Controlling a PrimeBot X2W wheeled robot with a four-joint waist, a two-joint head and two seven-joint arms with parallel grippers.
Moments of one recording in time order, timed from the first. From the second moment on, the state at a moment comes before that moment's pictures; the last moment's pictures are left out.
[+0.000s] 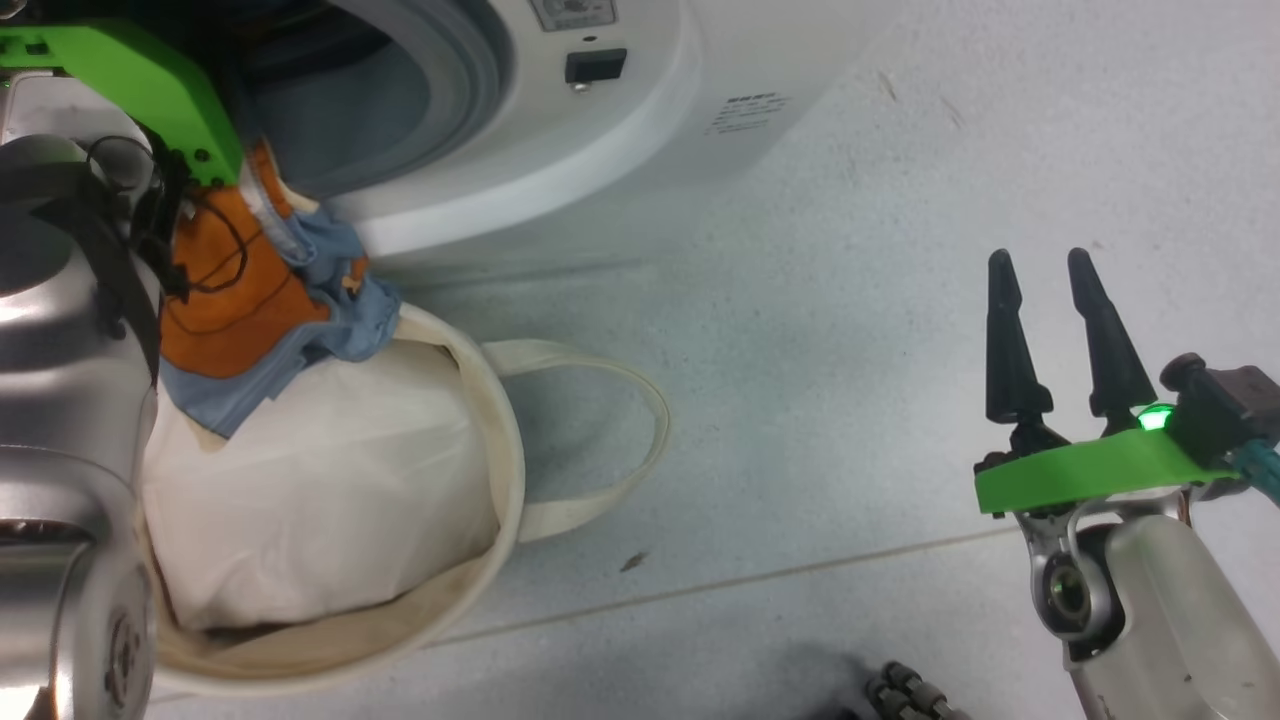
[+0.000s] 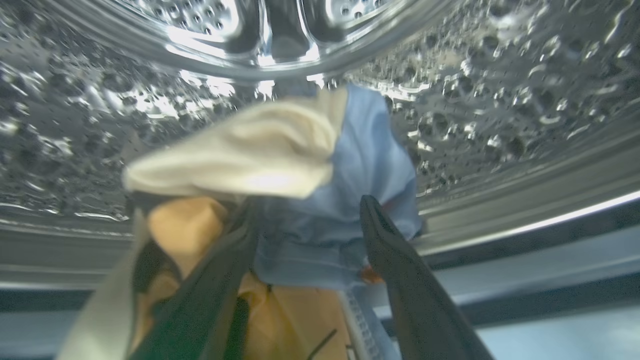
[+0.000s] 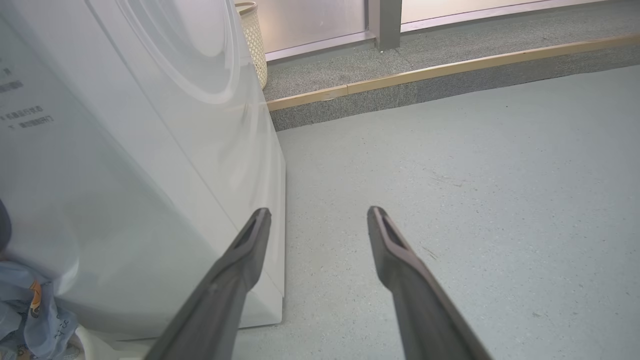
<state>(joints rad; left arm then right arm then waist) -1.32 0.19 -0.02 1.30 -0.12 -0.06 -0.06 -0.31 -0.18 0.17 0.12 0.43 0.12 -0.25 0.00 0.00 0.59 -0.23</state>
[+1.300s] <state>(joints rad) -0.38 0.14 0.02 0.59 -0.24 -0.12 -0.25 -0.17 -0.25 0.25 0.24 0.52 0.12 -0.25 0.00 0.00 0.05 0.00</state>
